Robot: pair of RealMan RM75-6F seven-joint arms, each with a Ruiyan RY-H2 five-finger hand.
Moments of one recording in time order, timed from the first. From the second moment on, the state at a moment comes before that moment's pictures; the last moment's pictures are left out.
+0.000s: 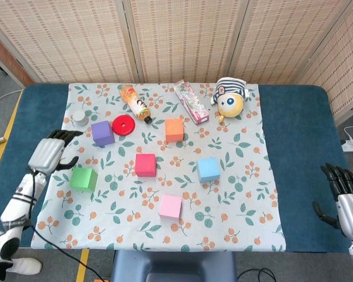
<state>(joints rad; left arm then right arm) -0.59 -1.20 -0.28 -1.42 1.30 0.92 -0.07 0.02 -1.04 0.07 -1.67 -1.55 1.54 0.07</state>
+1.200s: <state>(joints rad) -1.03 -1.58 -0.23 -0.70 0.82 0.34 0.09 0.05 -1.03 0.08 -1.69 -1.48 1.49 0.07</state>
